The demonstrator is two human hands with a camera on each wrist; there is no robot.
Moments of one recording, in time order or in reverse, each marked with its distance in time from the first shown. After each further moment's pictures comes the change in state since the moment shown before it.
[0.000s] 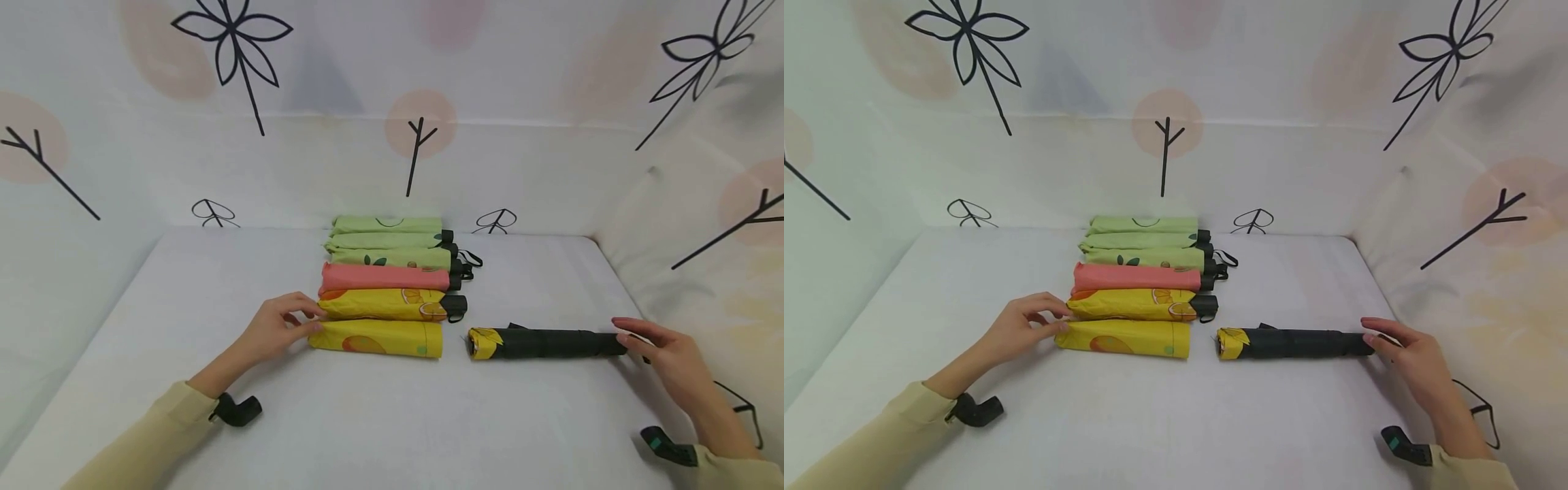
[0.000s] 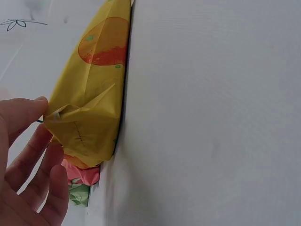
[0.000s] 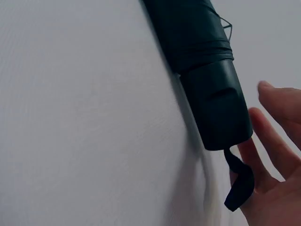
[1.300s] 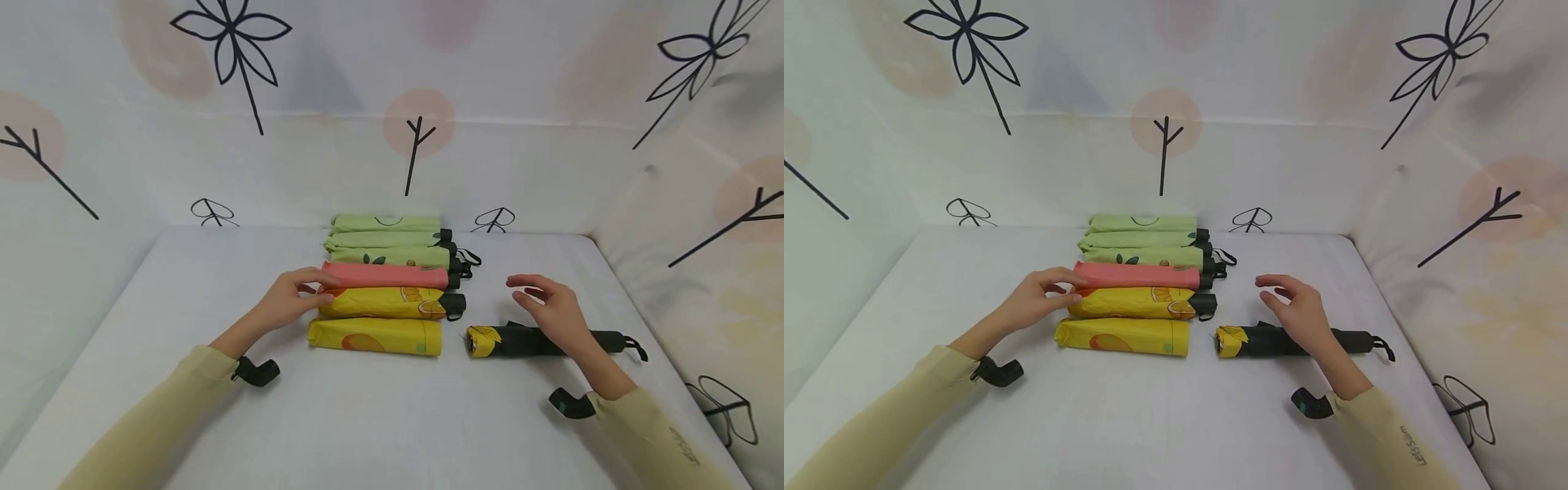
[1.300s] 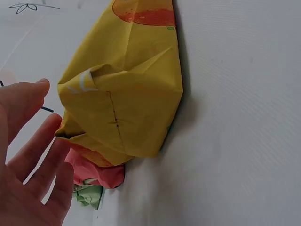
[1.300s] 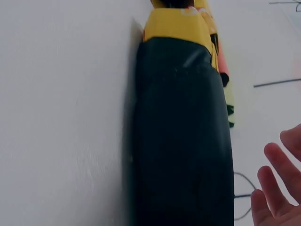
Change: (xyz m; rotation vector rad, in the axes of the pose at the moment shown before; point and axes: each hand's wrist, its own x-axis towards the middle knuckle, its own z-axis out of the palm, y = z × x) left_hand 0.048 -0.010 -0.006 -0.080 -0.102 -0.058; right_hand 0.036 -0.127 0.106 -0.021 0.016 -0.392
